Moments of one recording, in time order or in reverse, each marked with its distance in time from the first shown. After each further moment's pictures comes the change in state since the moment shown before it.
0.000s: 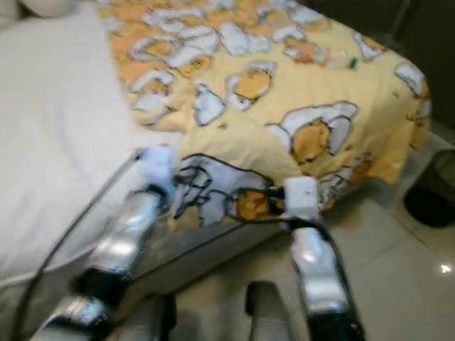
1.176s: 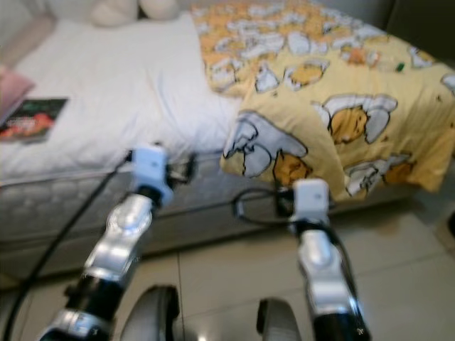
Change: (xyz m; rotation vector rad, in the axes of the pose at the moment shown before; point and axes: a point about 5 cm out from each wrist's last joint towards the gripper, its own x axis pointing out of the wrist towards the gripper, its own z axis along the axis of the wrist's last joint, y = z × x) left arm -0.021 0.016 0.008 0.021 -0.103 0.111; right arm 0.000 -0.005 0.002 0.019 -0.003 -0.026
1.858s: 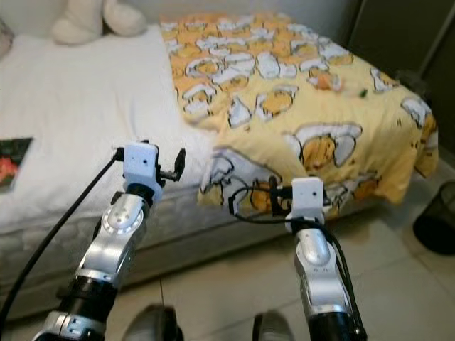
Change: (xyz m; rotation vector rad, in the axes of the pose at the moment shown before) left arm -0.005 0.020 -0.002 0.031 0.036 0.113; right arm 0.001 0.009 0.006 0.015 -0.009 0.030
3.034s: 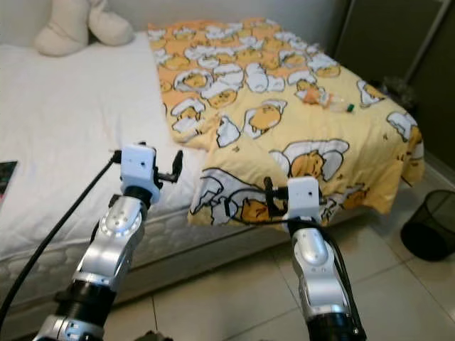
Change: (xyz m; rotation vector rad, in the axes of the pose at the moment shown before) left arm -0.004 0.000 0.000 -0.008 -0.005 0.024; right arm -0.001 0.004 0.002 -0.006 0.001 0.037
